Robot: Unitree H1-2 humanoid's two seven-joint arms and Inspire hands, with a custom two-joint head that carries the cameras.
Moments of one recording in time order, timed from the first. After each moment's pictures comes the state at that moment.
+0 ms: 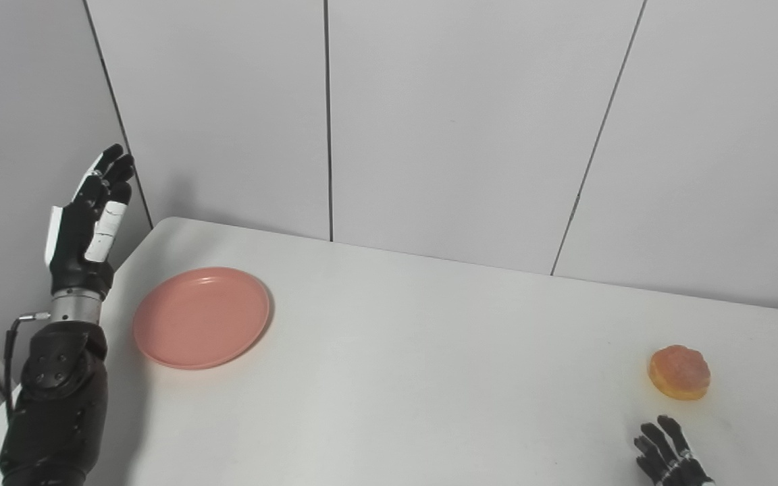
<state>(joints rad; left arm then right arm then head) -0.51 0.49 0.36 0.48 -0.24 -0.34 -0.06 0.10 -0.14 -0.05 -0.06 0.23 -0.16 0.22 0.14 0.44</state>
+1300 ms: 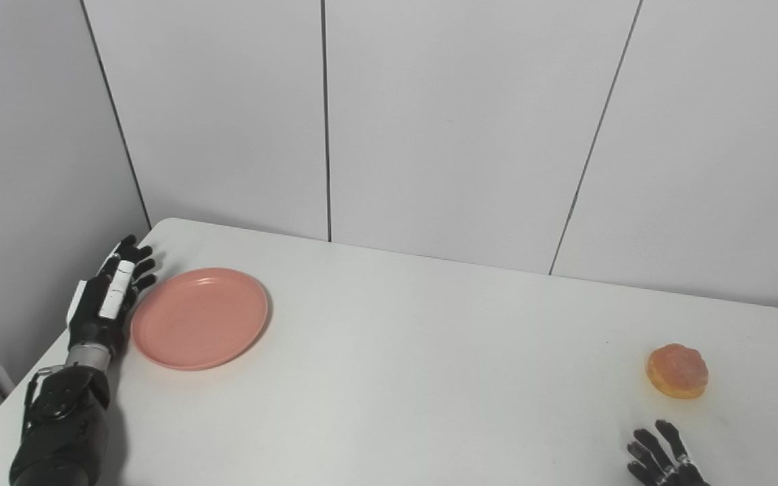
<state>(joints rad) -0.61 0.52 0.41 1.06 -0.25 -0.44 -0.26 0.12 -0.14 -0.03 -0.08 0.23 -0.15 0.21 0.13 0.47</state>
